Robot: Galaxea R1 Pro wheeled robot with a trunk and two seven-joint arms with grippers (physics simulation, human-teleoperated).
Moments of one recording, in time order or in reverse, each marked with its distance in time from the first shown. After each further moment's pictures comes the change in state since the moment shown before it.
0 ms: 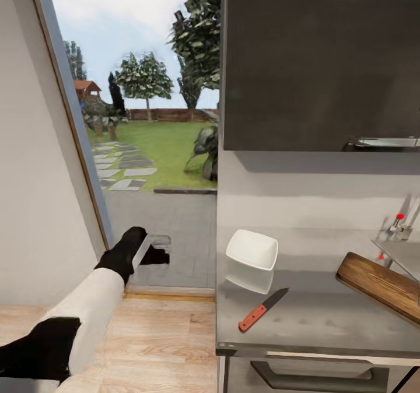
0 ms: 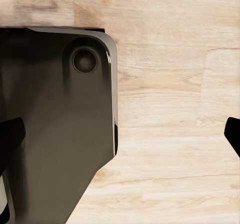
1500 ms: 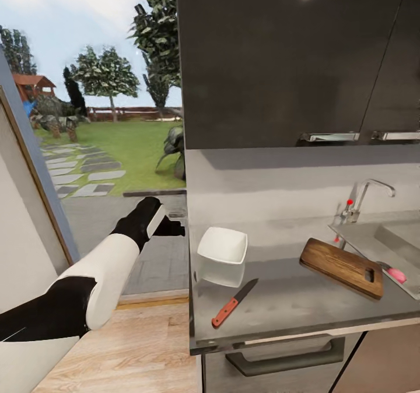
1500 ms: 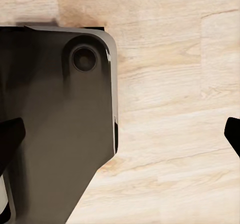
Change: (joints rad) left arm -0.212 -0.082 -0.004 0.106 -0.001 0.008 -0.011; right arm 0.000 0.000 -0.004 -0.001 -0.003 0.000 0.000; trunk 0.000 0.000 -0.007
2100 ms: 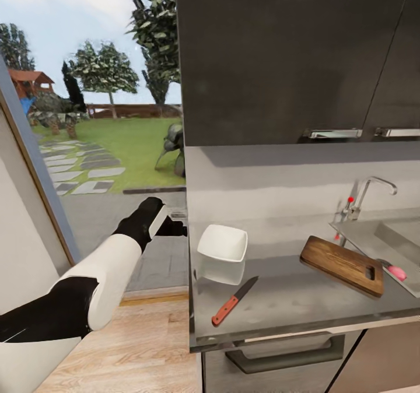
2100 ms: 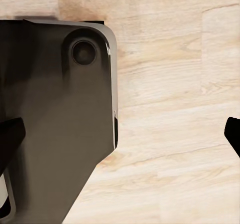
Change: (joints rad) left arm 0.001 -0.013 0.000 0.001 0.000 -0.005 0.000; right arm 0.000 0.000 0.000 0.000 0.000 0.000 0.000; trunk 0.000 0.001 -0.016
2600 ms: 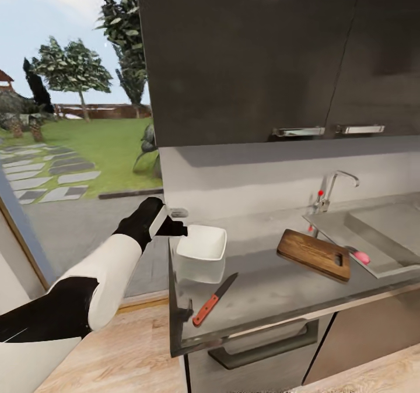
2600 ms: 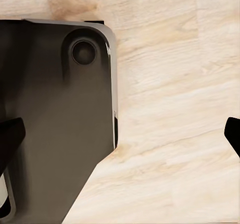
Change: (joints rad) left arm 0.000 -0.001 0.000 0.000 0.000 0.000 -0.001; right arm 0.000 0.000 0.000 0.000 0.000 0.000 0.000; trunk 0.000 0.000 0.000
